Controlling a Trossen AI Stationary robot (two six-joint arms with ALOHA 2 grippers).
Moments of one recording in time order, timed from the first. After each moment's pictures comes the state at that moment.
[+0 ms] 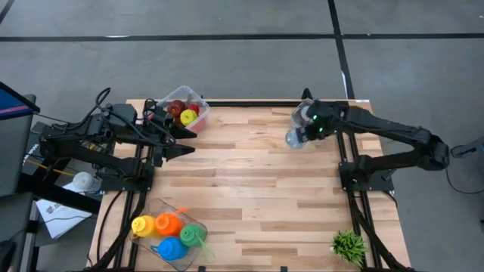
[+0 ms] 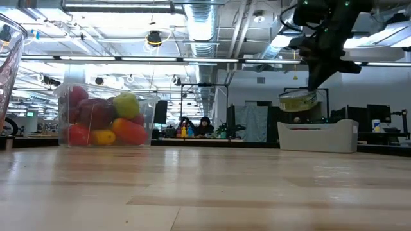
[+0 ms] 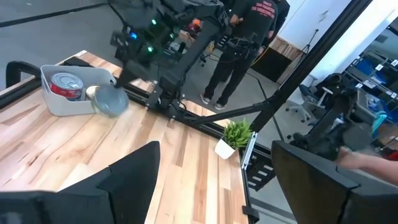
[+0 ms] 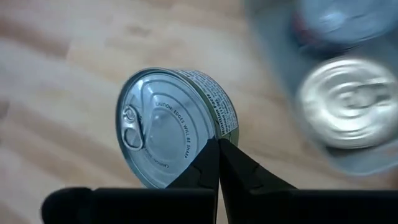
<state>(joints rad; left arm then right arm) -0.06 0.86 1.18 -0.50 -0.02 -0.48 -0.45 1.10 0.94 -0.95 0.10 0.77</state>
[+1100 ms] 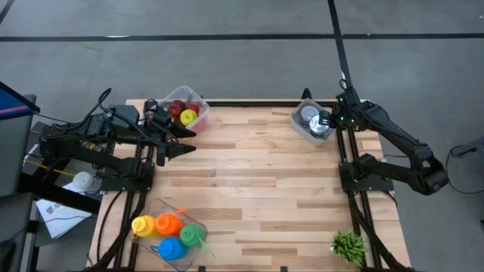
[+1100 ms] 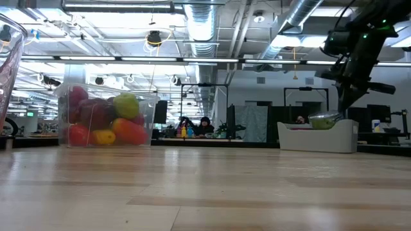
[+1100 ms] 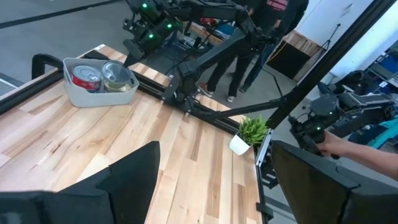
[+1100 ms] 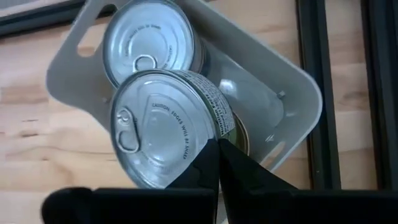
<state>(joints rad) -0.06 0.86 1.18 -0.55 -0.07 -0.48 -1.07 0.96 0.70 -0.84 0.00 0.60</state>
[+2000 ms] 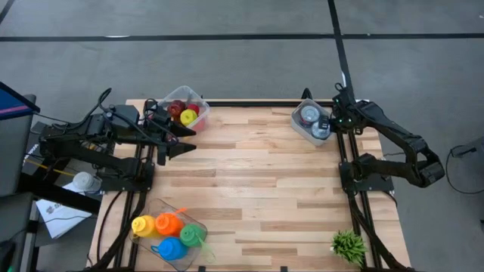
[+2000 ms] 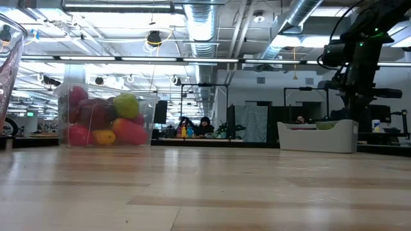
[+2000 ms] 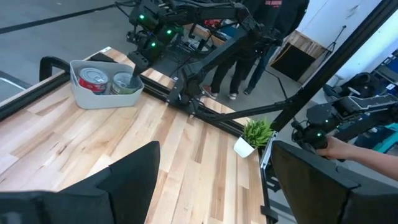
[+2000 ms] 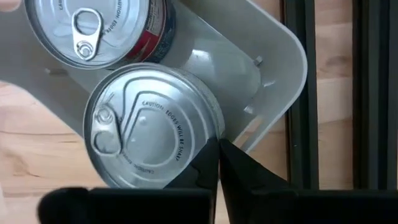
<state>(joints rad) -0.05 0.86 1.18 -0.55 -0.10 -0.48 -1.09 1.06 0.70 -0.91 0.00 0.57</state>
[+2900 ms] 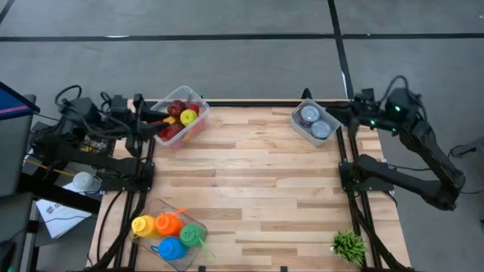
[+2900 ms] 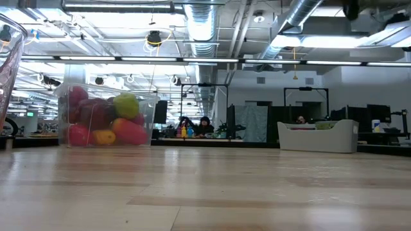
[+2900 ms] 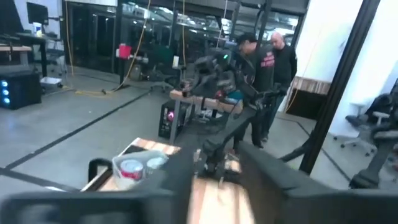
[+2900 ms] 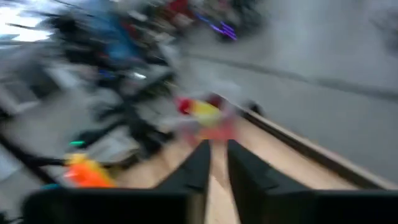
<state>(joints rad) -0.06 0.67 1.16 -0.44 -0.22 -0.17 -0.74 0.57 0.99 -0.58 -0.39 0.34</state>
